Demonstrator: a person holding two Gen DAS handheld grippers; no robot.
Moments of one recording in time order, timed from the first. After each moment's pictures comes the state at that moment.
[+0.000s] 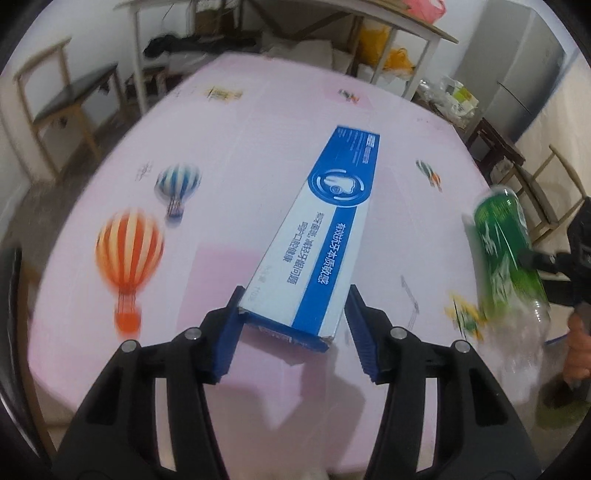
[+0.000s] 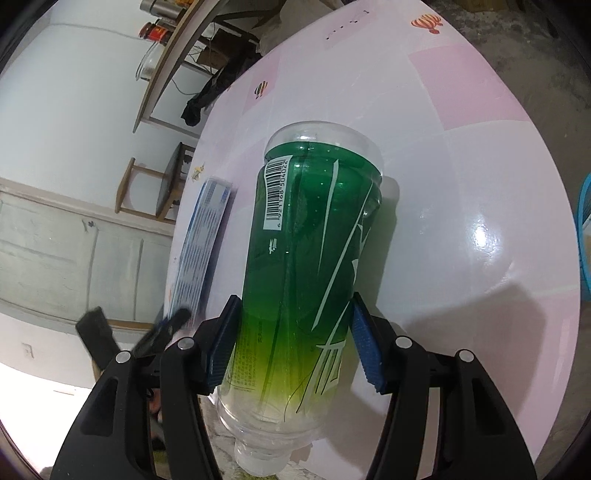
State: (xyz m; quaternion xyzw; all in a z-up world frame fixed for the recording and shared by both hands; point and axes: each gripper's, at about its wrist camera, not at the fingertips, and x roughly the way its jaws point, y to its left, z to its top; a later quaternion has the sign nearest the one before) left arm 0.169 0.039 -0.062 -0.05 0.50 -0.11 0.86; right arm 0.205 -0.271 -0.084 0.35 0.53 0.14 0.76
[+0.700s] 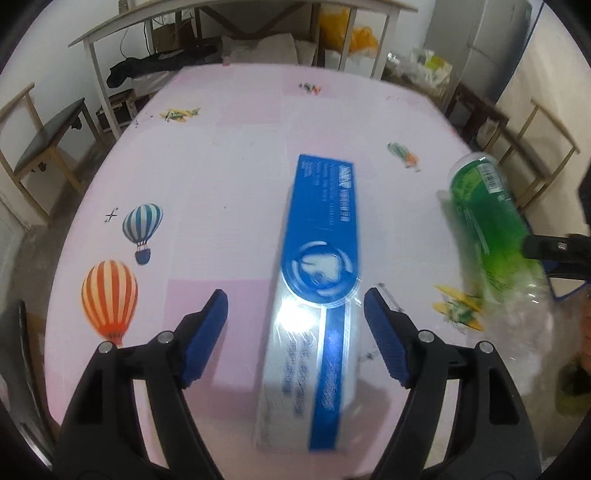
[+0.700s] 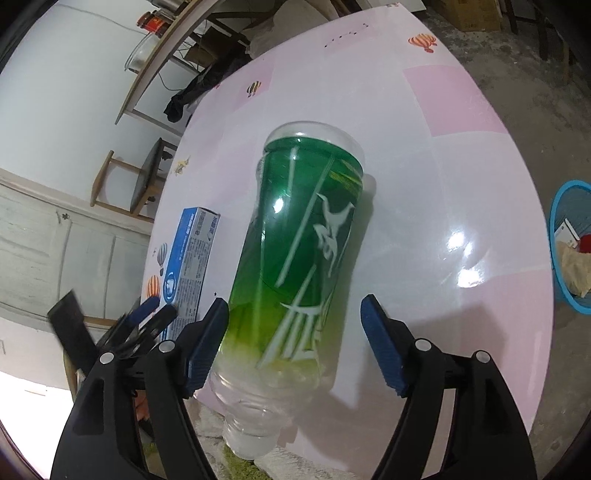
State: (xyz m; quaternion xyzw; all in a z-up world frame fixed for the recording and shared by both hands) left arm 0.196 0.000 -0.055 0.04 0.50 -0.15 0.85; right arm 0.201 -0.262 -0.075 0.31 0.55 0.10 0.77
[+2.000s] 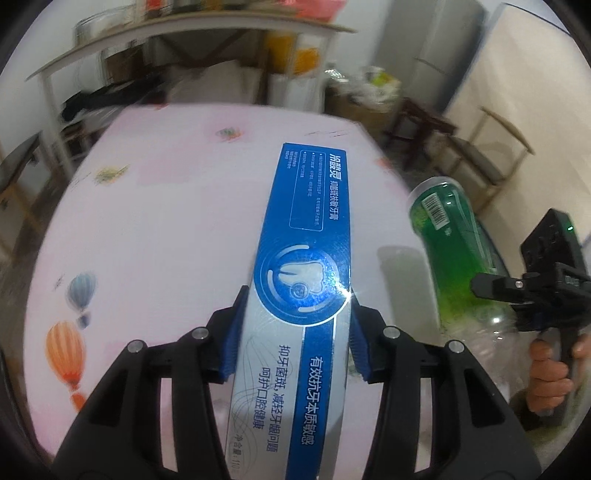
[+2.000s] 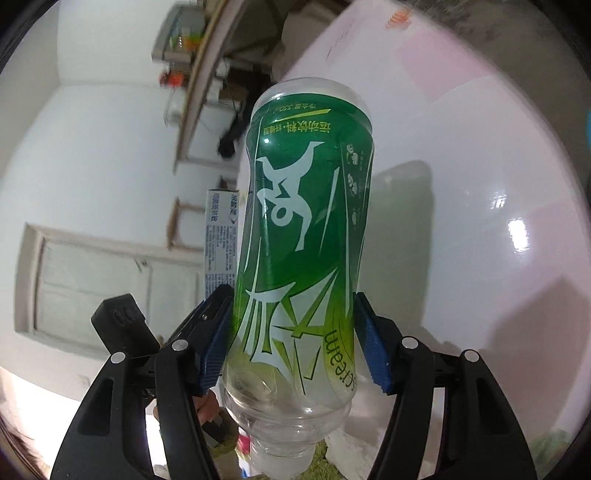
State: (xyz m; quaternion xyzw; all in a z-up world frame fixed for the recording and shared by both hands) left arm 0.189 -0.078 0.005 0.02 0.45 -0.26 0.85; right arm 0.130 -0.352 -0.077 0.50 0.43 0.16 0.74
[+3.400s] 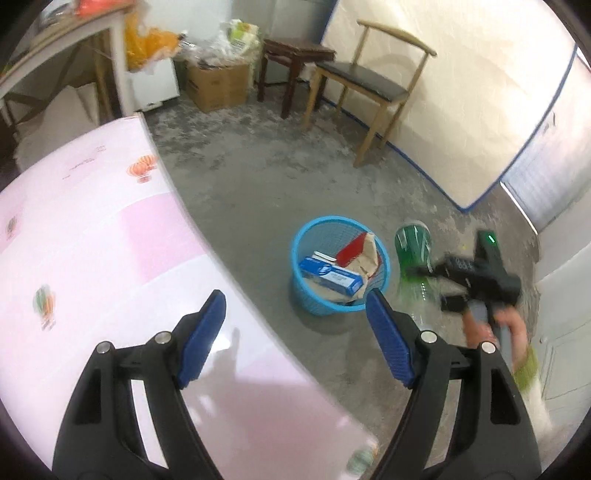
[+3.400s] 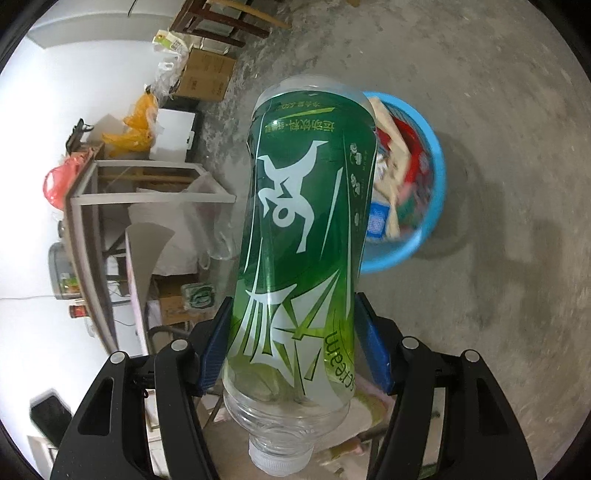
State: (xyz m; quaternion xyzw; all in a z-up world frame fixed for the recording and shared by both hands) left arm 0.167 -0.334 -0.008 0.13 0.47 -0.43 0.76; right arm -0.018 -0.625 -0.221 0.64 0.36 -0.17 0.66
